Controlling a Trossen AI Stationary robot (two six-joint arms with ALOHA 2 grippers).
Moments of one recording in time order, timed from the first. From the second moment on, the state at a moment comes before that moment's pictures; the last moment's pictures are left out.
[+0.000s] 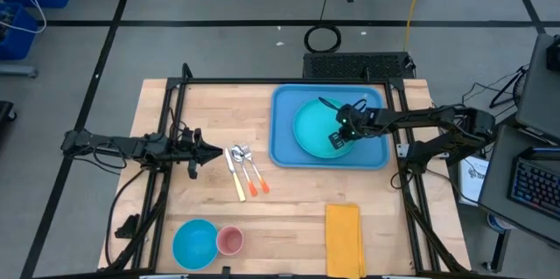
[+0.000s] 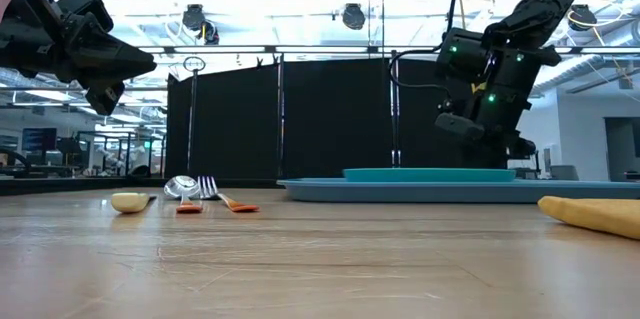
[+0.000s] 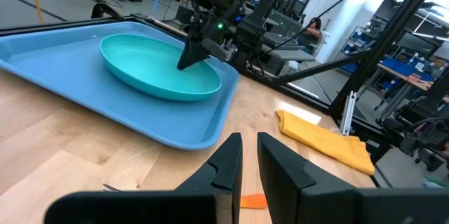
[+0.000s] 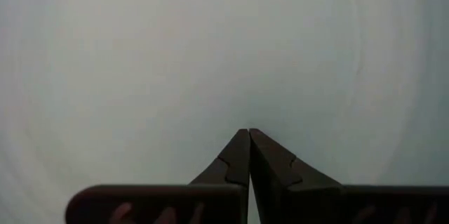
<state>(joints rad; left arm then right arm) -0.13 0.15 0.01 0.04 -0.17 -0.45 -0.42 1.39 0.55 -0.40 0.14 0.55</state>
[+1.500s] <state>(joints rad) -0.13 0.15 0.01 0.03 -0.17 -0.45 -0.37 1.25 0.55 -0.30 0.14 0.49</state>
